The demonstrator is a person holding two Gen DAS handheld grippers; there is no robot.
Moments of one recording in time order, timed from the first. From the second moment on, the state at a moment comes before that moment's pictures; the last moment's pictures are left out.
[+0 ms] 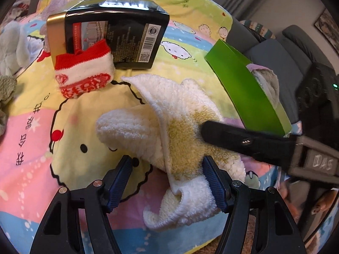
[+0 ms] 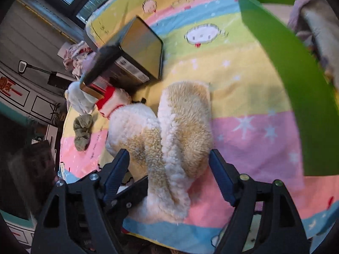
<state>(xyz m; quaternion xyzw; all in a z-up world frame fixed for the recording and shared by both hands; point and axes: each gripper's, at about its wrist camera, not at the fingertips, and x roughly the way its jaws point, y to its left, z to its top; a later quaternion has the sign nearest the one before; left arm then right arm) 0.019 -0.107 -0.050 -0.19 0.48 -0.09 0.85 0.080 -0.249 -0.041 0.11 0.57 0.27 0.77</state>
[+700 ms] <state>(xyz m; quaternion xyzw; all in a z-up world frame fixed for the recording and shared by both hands) 0.057 -0.156 0.035 -0.13 0.40 -0.18 0.89 0.085 -0.288 0.028 0.20 0.45 0.28 0.82</state>
